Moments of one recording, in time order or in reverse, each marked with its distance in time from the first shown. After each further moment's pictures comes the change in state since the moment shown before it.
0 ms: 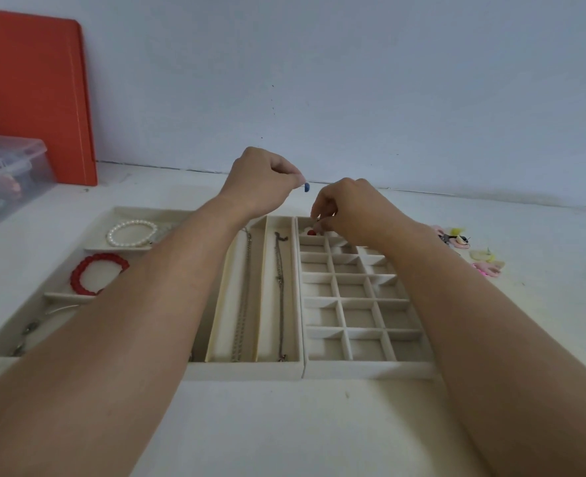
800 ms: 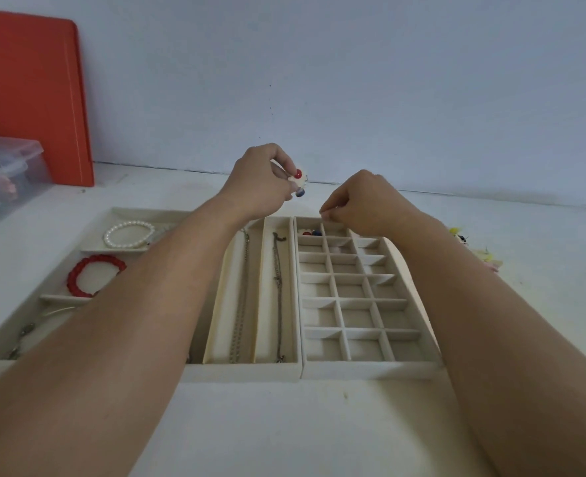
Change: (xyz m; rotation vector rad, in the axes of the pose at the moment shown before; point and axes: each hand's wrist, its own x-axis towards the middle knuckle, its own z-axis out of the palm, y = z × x) left_hand -0.005 0.005 0.000 -0.029 -0.014 0.009; right_hand -0.004 0.004 -0.016 0.083 0.025 0.140
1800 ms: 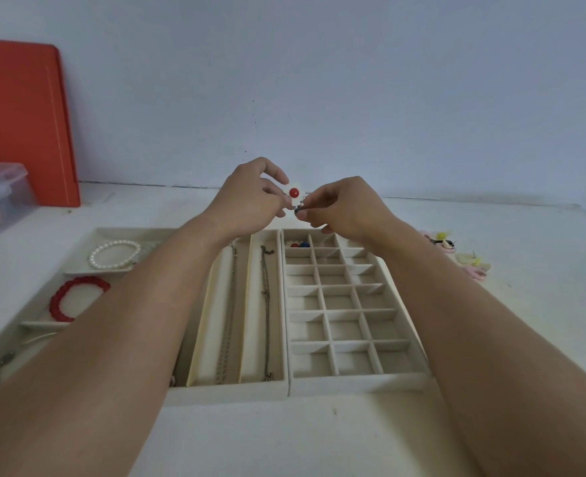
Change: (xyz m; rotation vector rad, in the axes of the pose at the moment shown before) left_hand -0.006 0.008 0.002 0.022 -0.076 0.020; right_hand -0.001 0.002 0.006 0.505 0.047 0.034
